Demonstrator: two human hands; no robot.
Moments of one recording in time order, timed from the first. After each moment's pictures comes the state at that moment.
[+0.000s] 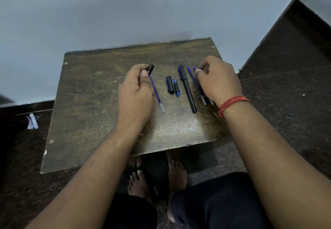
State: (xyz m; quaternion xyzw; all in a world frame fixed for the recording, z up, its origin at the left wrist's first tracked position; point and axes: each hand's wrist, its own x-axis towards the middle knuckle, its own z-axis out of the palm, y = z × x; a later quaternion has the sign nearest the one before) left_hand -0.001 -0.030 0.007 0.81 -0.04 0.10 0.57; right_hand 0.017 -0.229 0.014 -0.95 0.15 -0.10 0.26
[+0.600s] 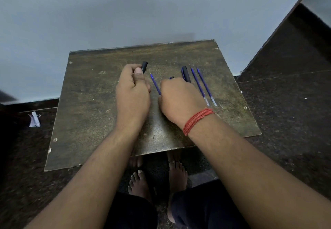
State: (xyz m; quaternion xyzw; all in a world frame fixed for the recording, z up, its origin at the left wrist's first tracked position) left_hand 0.008 -0.024 0.005 0.79 0.02 0.12 0.60; right_hand -0.005 -0.131 0.019 -0.99 -0.04 -0.02 0.09
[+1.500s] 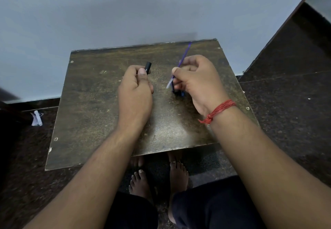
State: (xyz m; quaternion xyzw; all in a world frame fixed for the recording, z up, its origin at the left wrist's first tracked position) left_hand 0.006 -0.025 0.004 0.80 0.03 0.10 0.59; right_hand 0.011 -0.166 0.026 -0.70 0.15 -0.05 0.70
